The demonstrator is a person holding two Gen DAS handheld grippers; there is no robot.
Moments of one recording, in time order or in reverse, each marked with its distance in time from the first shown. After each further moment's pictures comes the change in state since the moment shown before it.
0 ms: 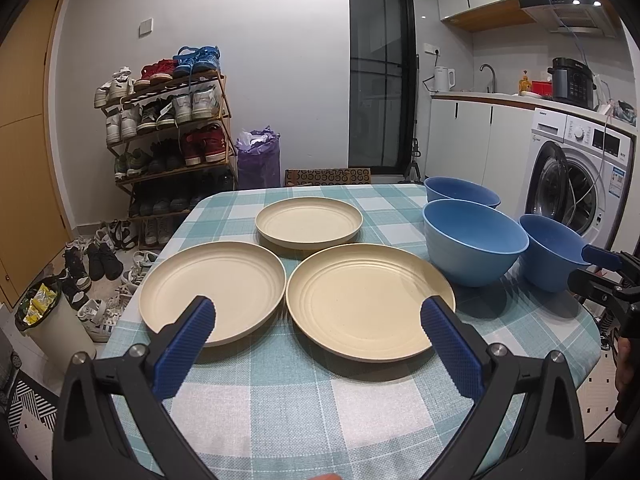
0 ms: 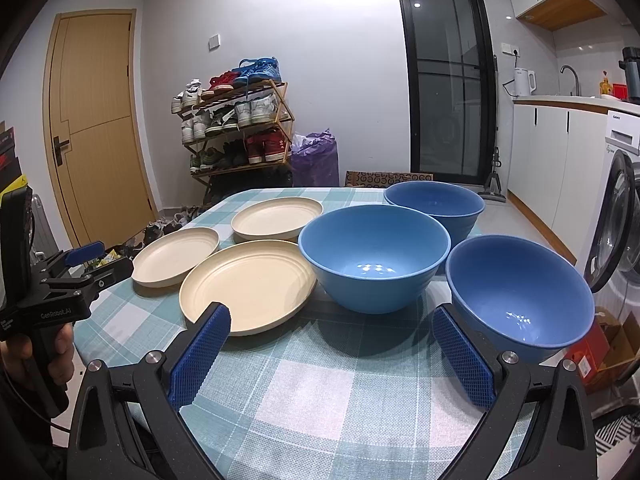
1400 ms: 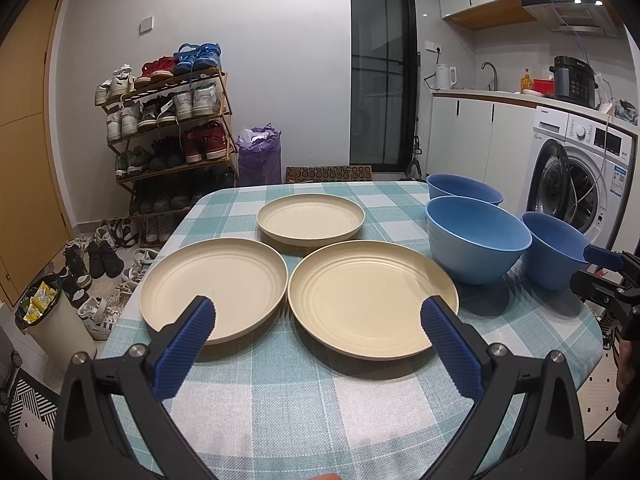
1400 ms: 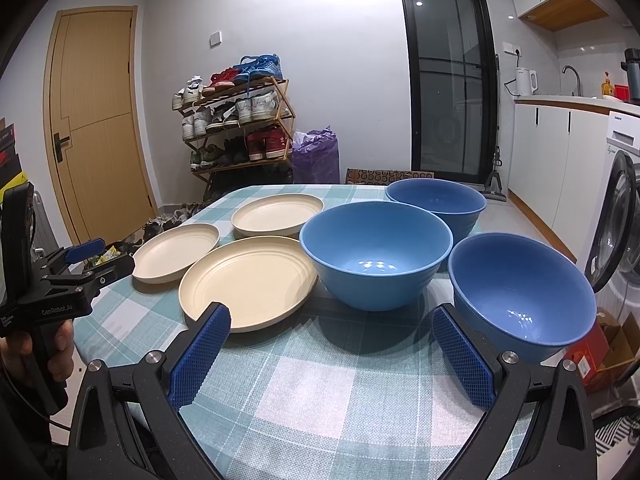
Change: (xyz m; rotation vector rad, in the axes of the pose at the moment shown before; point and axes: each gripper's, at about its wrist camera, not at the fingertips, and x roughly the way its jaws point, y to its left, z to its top) left arm 0.000 0.002 -0.003 -0.003 0.005 0.001; right arm -0.001 0.000 -0.003 -0.006 0.005 0.003
